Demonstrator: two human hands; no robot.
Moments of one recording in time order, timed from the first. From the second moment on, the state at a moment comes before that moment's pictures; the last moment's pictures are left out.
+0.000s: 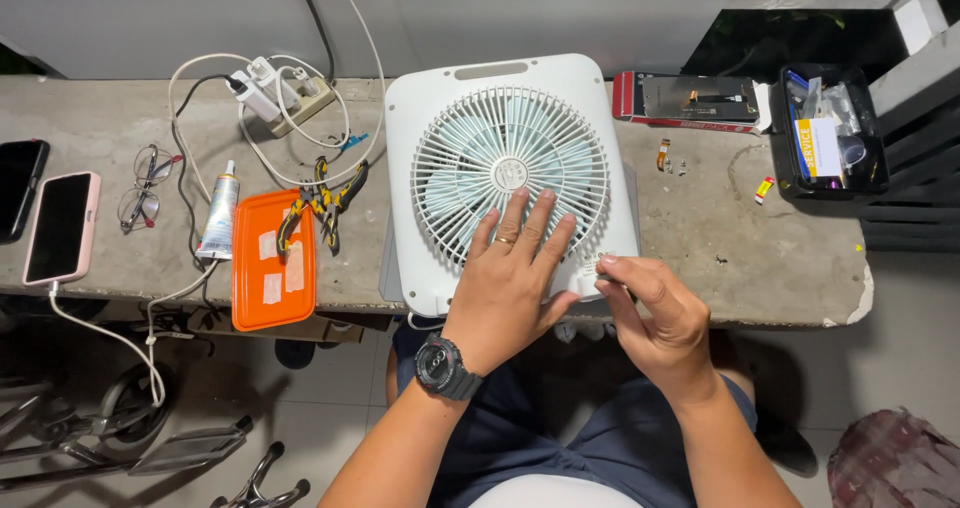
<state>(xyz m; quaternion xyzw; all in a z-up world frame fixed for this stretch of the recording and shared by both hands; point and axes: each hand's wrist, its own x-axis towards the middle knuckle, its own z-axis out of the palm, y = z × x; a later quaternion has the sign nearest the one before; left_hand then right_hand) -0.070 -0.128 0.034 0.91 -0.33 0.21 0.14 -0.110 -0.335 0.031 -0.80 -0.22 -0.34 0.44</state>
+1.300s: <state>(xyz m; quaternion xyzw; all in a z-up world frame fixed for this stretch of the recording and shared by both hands) -0.068 -0.128 0.035 0.91 -0.33 0.22 0.15 -0.113 -0.338 0.056 -0.82 -0.20 -0.25 0.47</state>
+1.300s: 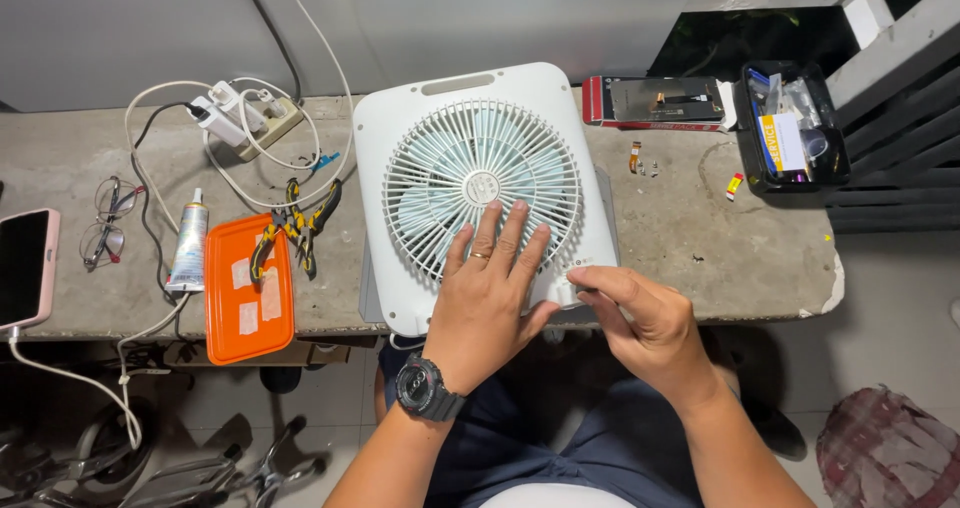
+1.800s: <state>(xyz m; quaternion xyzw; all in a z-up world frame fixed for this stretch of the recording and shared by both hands) -0.069 -0.130 0.037 0.91 -0.33 0.20 0.15 -0.112 -0.340 0.053 -0.84 -0.18 -0.26 0.43</state>
